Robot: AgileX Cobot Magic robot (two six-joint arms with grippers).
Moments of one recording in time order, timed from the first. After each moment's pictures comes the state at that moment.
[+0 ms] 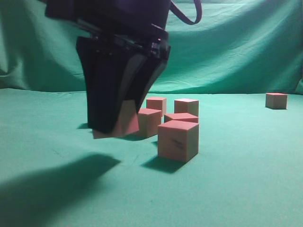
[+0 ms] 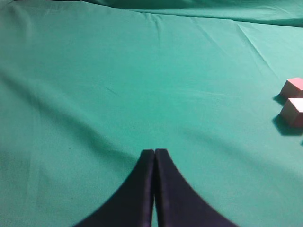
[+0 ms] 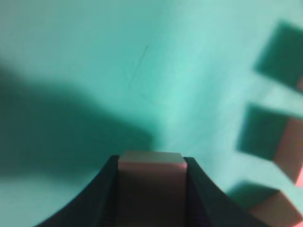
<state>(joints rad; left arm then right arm) -0.01 -0.01 0.02 -0.07 0.35 -0.03 0.94 1.90 -1.30 0.19 0.90 -0.43</state>
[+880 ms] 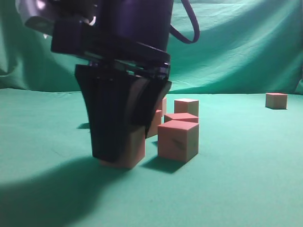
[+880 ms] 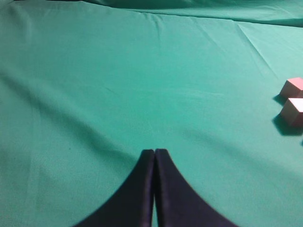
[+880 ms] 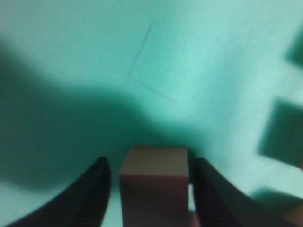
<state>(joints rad) -0.01 -0.01 0.02 -0.07 0.35 -0.03 0.94 1.97 -1.33 0.19 0.97 -0.46</state>
